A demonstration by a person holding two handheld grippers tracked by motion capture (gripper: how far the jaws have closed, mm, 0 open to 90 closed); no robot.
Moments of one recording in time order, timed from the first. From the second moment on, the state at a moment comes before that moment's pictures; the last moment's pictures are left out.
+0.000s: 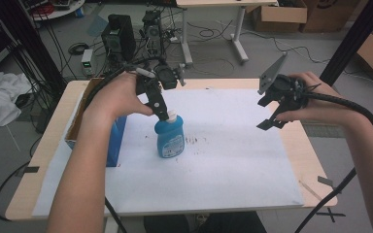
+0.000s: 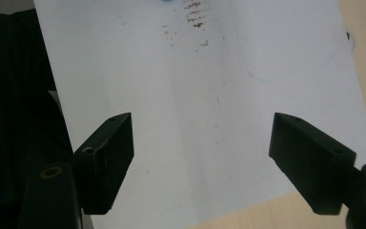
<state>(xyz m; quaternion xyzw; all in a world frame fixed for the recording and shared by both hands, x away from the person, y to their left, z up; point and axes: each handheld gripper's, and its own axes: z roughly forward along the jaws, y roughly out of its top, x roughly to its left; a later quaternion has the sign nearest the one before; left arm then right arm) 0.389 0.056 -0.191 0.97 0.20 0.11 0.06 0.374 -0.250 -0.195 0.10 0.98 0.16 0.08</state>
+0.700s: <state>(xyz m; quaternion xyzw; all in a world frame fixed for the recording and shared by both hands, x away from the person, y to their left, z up) 0.404 0.035 -0.226 0.97 0.21 0.09 0.04 0.374 -0.255 -0.203 0.10 0.98 0.16 0.07</state>
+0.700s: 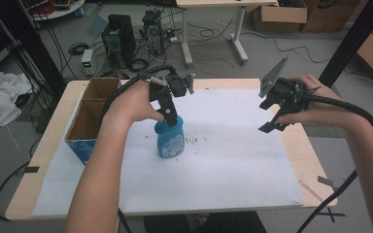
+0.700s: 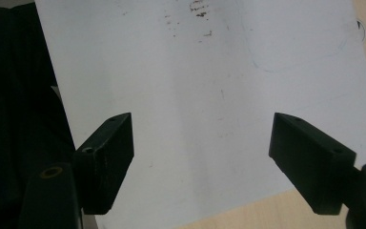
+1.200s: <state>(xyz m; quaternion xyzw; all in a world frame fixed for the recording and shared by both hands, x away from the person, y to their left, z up) 0.410 0.029 -0.252 0.97 0.21 0.08 0.02 0.374 -0.257 -0.206 0.10 0.98 0.15 0.07</state>
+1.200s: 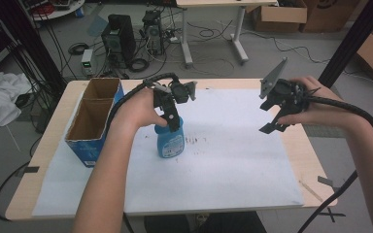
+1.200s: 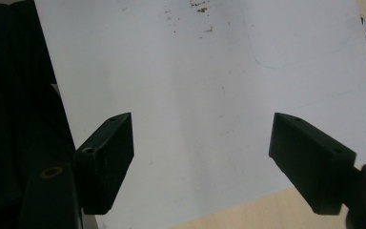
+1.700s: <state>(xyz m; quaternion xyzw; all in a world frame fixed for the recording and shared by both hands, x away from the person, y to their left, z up) 0.413 0.025 -0.272 0.97 0.22 0.07 0.02 0.376 -0.258 -0.210 0.10 0.98 0.15 0.07</state>
